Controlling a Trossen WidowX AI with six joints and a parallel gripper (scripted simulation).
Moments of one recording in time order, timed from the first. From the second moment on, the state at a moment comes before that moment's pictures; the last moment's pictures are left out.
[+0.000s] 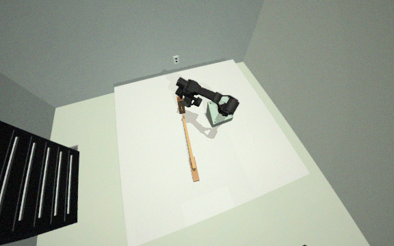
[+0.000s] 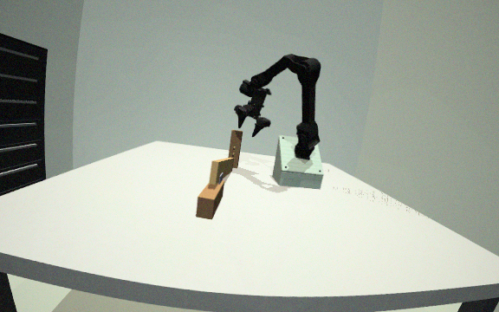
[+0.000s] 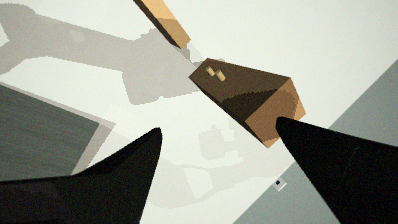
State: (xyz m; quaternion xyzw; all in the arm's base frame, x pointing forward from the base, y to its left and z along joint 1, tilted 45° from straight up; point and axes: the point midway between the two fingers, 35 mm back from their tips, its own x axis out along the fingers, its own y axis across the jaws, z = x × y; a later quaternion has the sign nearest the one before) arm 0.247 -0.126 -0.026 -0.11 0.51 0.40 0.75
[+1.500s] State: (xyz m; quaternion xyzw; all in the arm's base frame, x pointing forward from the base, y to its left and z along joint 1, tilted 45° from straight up) arm 0.310 0.044 -0.042 -0.25 0.31 0.65 0.65
